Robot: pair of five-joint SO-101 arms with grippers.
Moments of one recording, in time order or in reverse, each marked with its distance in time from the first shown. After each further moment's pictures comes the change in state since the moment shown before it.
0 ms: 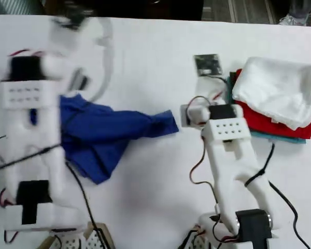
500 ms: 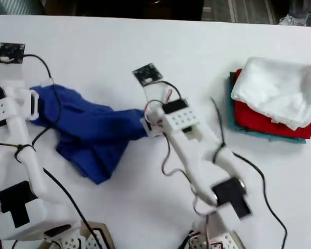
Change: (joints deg) left arm -15.9 0.1 26.4 -22.8 0.0; right arm -14.1 21.4 -11.7 -0.2 6.2
